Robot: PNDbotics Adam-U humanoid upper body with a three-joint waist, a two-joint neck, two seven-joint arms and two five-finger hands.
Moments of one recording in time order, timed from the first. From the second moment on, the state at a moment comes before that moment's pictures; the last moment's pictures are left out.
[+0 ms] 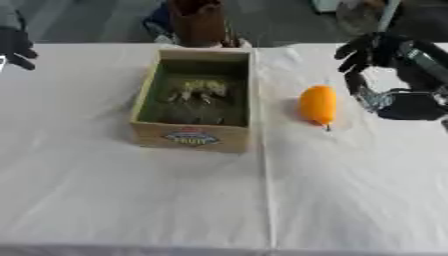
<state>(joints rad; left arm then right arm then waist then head) -0.21 0.45 0.05 -1.90 -0.01 0.00 0.02 -0.53 -0.66 0.14 -1.52 0.06 -0.38 0.46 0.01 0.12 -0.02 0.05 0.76</state>
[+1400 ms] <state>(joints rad) -0.17 0.33 0.05 -1.91 0.04 0.02 0.03 -0.80 -0.48 0.10 -0.78 0.92 -0.51 0.13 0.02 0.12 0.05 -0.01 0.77</state>
